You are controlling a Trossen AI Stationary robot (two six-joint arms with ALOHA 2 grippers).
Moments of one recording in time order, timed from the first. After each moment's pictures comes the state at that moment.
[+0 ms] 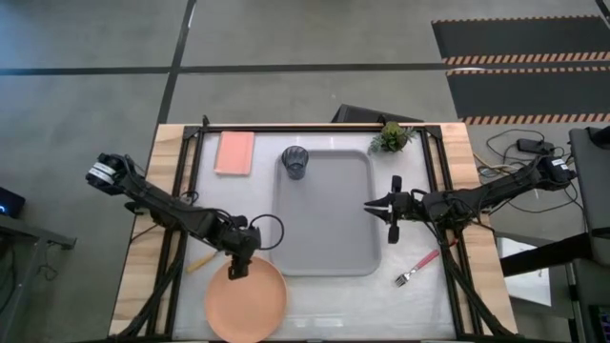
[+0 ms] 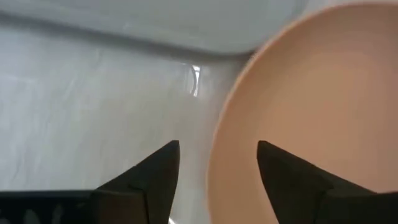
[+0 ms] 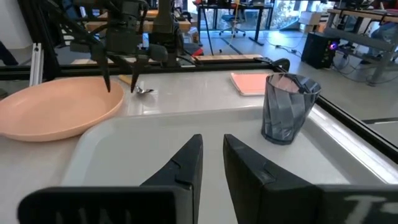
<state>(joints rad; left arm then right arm) -0.43 1.36 0.78 -0.58 -0.01 -0.59 0.25 0.81 0.25 0.38 0.38 0.05</state>
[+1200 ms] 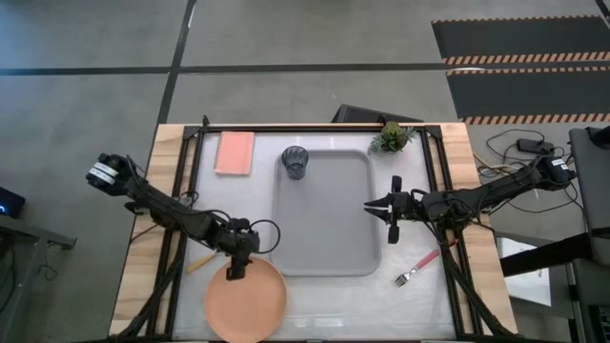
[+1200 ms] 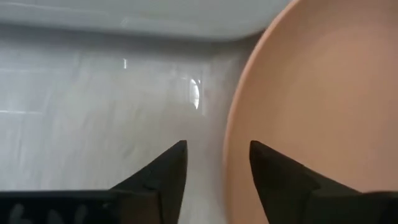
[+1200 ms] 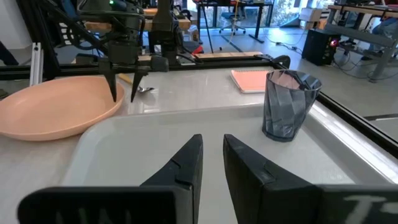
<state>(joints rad) -0.45 1.36 0.63 -0.36 -0.04 -0.51 0.25 0.81 0.25 0.37 0.38 0.07</state>
